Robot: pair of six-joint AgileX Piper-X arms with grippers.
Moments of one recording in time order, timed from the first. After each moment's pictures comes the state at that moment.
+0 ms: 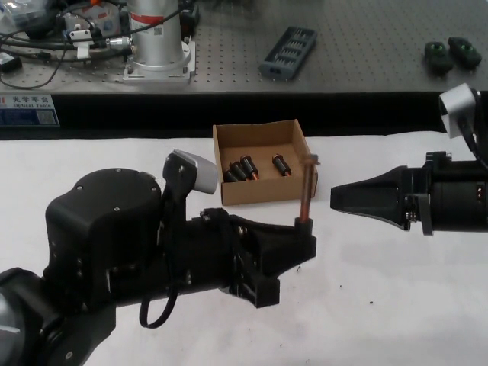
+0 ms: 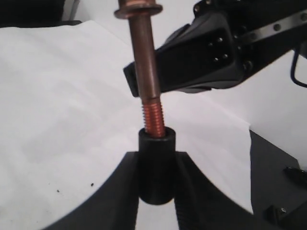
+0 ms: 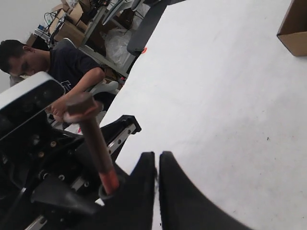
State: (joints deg) left arm -36.7 86.3 -32.5 -38.7 36.1 -20.4; right arm 22.0 74.7 -36.3 -4.8 -49.5 29.8
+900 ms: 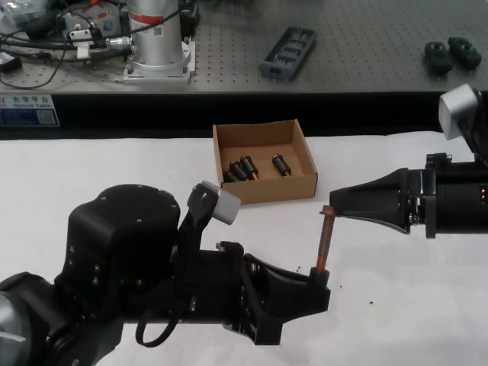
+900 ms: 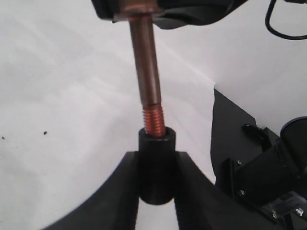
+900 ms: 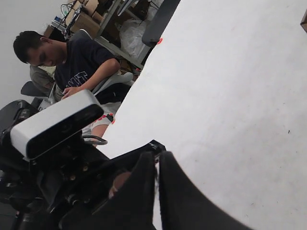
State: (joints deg) left arm -38.7 86.3 -32.5 -30.6 43.0 -21.0; right arm 22.2 74.7 -36.3 -4.6 -53.8 29.9
